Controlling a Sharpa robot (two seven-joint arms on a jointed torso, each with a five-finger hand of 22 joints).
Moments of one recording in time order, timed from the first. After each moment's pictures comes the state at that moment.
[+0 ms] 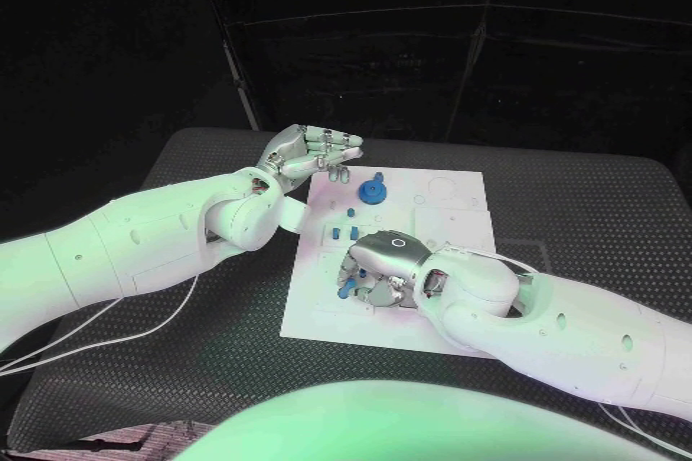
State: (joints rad) left arm 0.98 -0.83 0.15 1.46 -0.21 -0.23 0.38; left_hand 1.40 -0.16 0.39 0.11 0.05 1.04 0.19 0.08 0.07 1.13 0.12 0.16 0.09 1.17 0.03 1.04 0.42 0.18 1.12 0.13 0.48 1.01; right arm 0.93 -0.57 0.02 1.67 -1.78 -0.15 -0.15; right_hand 1.46 -0.09 0.48 -0.06 0.08 1.13 0.15 0.09 0.07 1.18 0.10 0.24 0.09 1.46 -0.01 1.34 1.12 0.15 1.20 0.09 1.25 0.85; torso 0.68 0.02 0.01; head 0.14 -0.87
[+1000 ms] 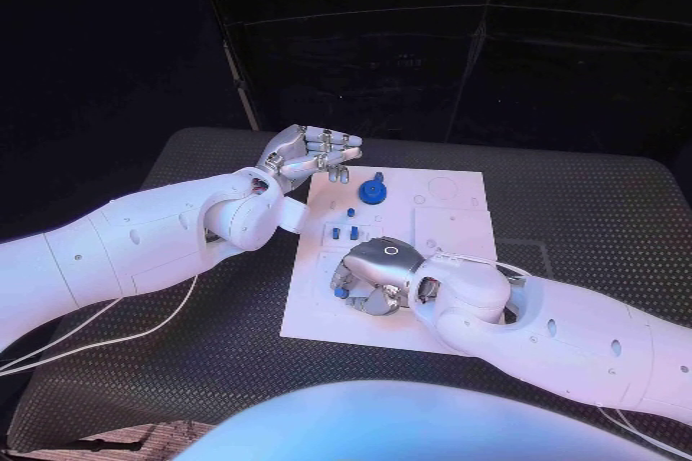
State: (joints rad) left arm 0.98 -0.83 0.15 1.46 -0.21 -0.23 0.38; left_hand 1.40 -0.16 0.39 0.11 0.05 1.04 0.19 0.08 0.07 1.13 0.12 0.16 0.09 1.16 0.04 1.04 0.42 0.18 1.12 0.13 0.48 1.01; right arm 0.93 -0.56 0.00 1.66 -1.82 -0.13 -0.14; right_hand 1.37 -0.16 0.44 -0.03 0.14 1.00 0.16 0.07 0.06 1.12 0.09 0.16 0.06 1.47 0.00 1.33 1.09 0.15 1.17 0.11 1.23 0.80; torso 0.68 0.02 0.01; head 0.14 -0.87
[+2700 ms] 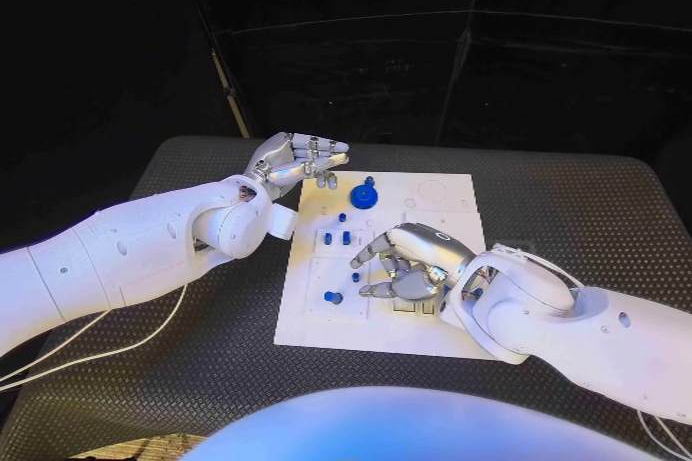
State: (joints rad) left arm 0.98 -0.83 0.15 1.45 -0.21 -0.22 0.38; left_hand 1.40 -0.16 0.39 0.11 0.05 1.04 0.19 0.08 0.07 1.13 0.12 0.16 0.09 1.16 0.04 1.03 0.42 0.18 1.12 0.13 0.47 1.01; right arm 0.93 -0.77 0.04 1.80 -1.52 -0.33 -0.08; right_hand 1.37 -0.11 0.14 0.01 0.19 0.98 0.15 0.08 0.07 1.36 0.05 1.24 1.04 1.47 -0.02 1.46 1.30 0.12 1.26 0.09 1.29 0.94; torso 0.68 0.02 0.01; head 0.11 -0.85
